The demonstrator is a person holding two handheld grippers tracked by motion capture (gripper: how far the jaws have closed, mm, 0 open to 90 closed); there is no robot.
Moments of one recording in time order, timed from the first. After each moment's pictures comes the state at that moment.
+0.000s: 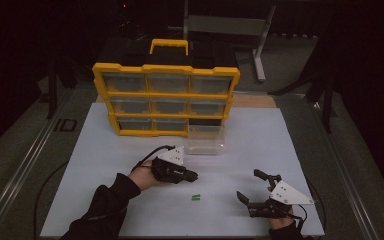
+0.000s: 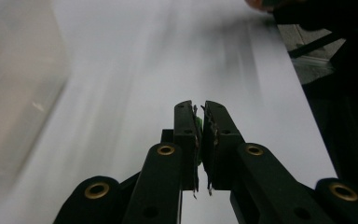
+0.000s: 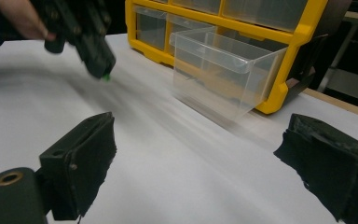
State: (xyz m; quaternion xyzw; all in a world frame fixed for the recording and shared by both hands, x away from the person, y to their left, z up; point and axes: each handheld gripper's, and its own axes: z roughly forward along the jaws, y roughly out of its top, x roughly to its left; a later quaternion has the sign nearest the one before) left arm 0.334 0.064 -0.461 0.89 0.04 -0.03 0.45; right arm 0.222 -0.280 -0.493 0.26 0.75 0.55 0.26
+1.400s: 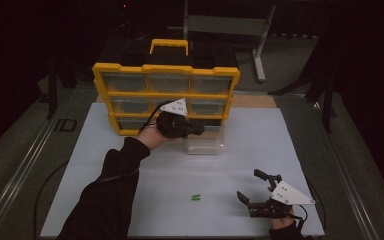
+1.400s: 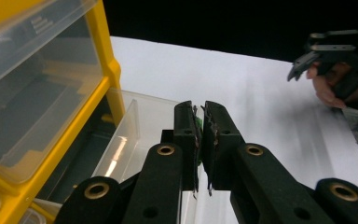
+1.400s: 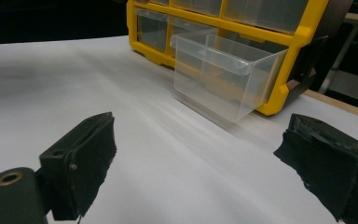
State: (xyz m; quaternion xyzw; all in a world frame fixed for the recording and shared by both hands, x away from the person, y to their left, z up) left arm 0.415 0.051 -0.400 0.86 0.10 0.03 0.49; right arm 0.222 -0.281 -0.493 0.26 0.74 0.56 0.26
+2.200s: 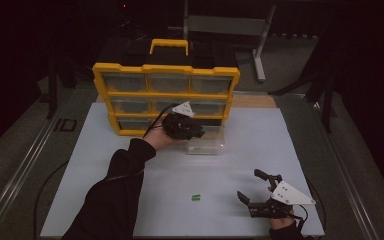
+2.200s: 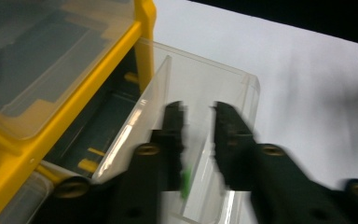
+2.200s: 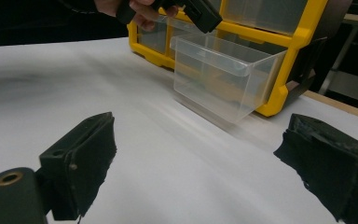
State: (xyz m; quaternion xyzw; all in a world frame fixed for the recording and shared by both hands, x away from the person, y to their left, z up) left arm 0.430 0.040 -0.423 0.88 0.17 0.03 0.44; right arm 0.222 -0.281 -0.492 0.26 0.74 0.56 0.26
